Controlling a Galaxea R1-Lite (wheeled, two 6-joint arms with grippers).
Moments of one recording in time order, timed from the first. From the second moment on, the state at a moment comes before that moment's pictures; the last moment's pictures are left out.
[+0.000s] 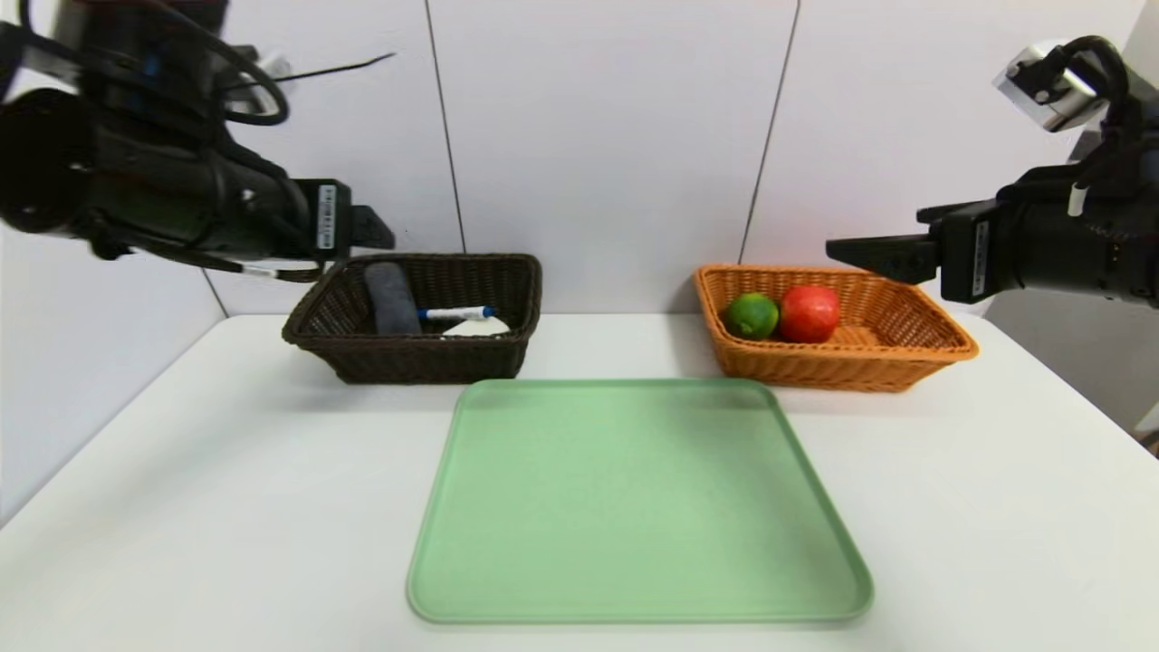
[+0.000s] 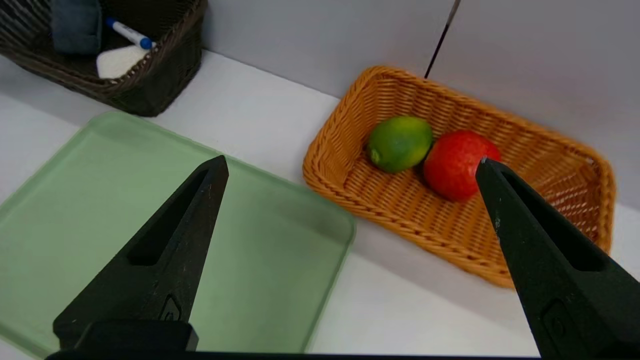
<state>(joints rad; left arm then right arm) -0.38 1.57 -1.55 0.45 0.29 -0.17 0.29 1.42 -1.16 0.01 0.08 -0.16</state>
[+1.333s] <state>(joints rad) -0.01 0.10 -0.56 0.44 0.25 0.05 0.03 0.37 -0.54 0.06 -0.19 -0.18</state>
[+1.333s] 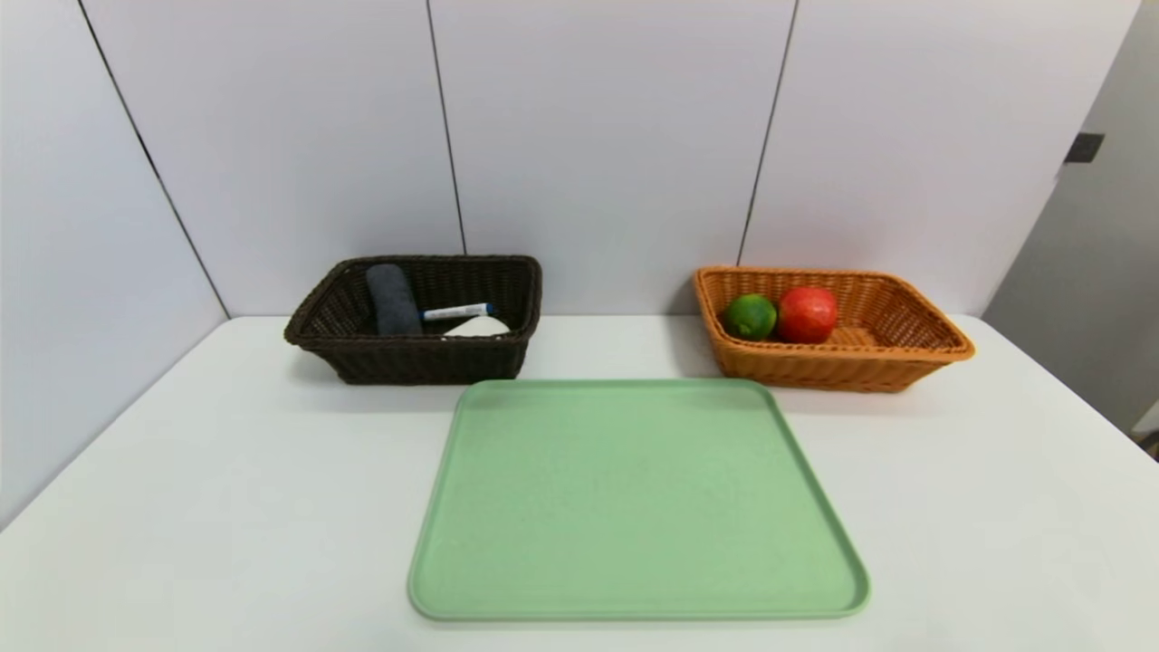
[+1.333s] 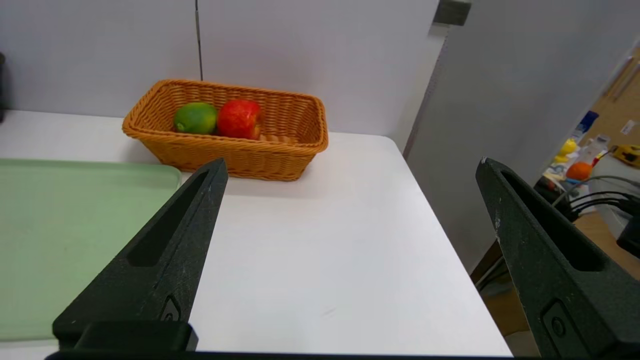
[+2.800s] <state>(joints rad) -0.01 0.00 0.00 -0.02 0.00 -0.02 0.00 0.00 0.00 0.00 0.02 -0.11</state>
